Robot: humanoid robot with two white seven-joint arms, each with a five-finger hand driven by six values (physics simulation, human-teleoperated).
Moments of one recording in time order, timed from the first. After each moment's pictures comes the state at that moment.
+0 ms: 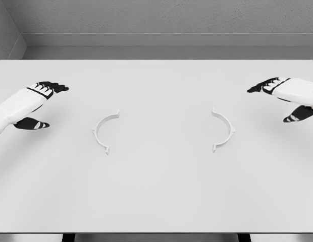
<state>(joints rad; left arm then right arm) -0.17 0.61 0.03 -1.46 -0.58 -0.61 -0.38 -0.43 -1.00 0.37 -1.55 0.25 -0.46 0.59</state>
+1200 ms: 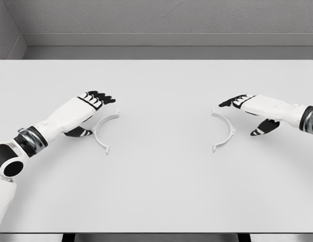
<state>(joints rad) -0.17 0.37 -0.05 -1.54 -0.81 -0.58 -0.38 -0.40 -0.77 0.38 -1.45 0.32 -0.46 0.61</state>
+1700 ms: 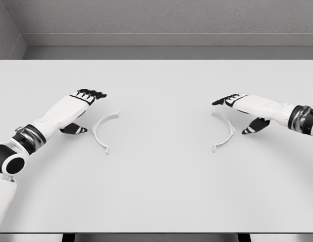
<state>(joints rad) -0.18 0.37 -0.06 -1.53 -0.81 -0.44 -0.38 -0.44 -0.69 0.38 -1.40 0.36 -0.45 0.61</state>
